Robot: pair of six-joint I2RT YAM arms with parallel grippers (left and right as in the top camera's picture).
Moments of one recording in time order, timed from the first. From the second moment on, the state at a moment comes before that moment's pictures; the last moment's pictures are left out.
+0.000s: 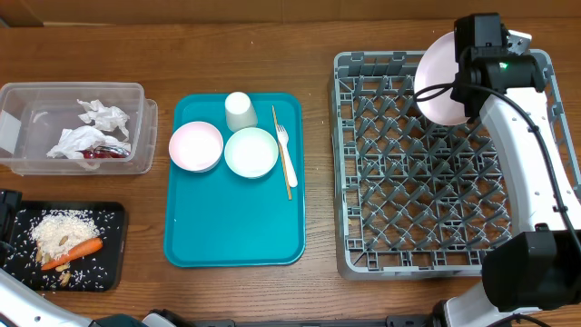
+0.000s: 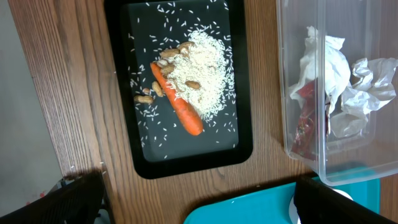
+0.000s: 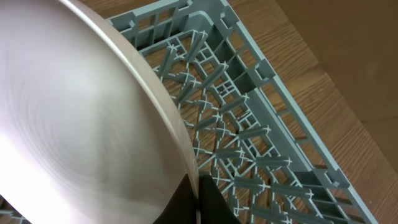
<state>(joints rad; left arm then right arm) 0.98 1.39 1.56 -1.41 0.04 -0.50 0.03 1.75 1.68 -1.06 0.63 0.42</state>
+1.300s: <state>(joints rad) 0.98 1.39 1.56 -1.41 0.04 -0.50 0.14 1.76 1.62 -1.10 0.56 0.43</state>
